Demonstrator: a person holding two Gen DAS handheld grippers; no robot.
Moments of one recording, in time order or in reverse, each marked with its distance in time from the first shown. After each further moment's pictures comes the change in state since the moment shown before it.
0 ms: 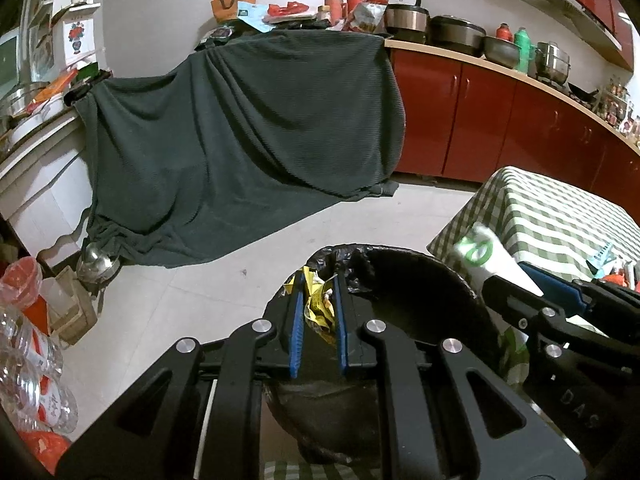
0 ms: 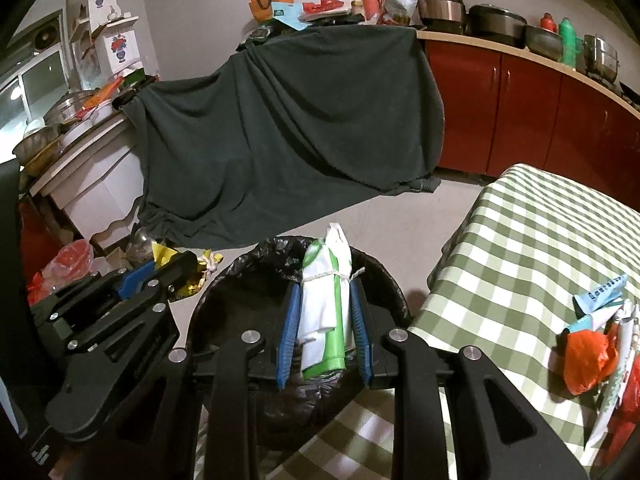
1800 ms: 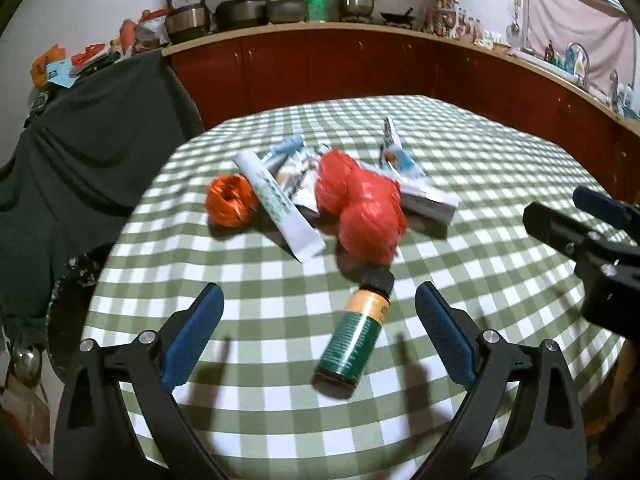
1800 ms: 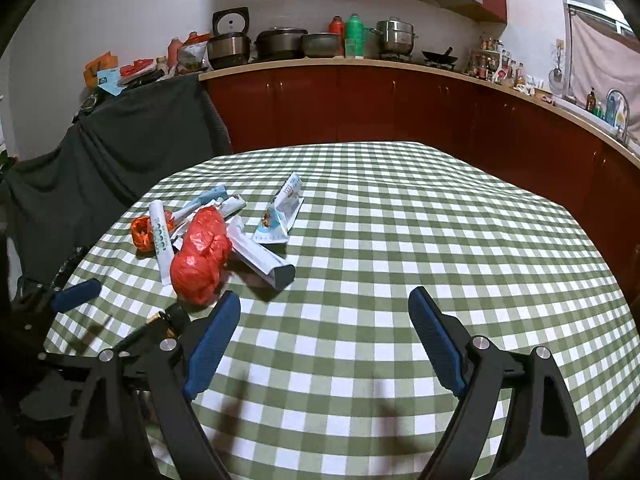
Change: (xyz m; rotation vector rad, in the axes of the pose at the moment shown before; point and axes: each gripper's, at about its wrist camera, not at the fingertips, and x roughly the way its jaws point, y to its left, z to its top) left arm -0.100 -0.265 -0.096 0.437 0.047 -0.449; right arm -0.217 -0.209 -0.143 0.305 -0.134 -0.529
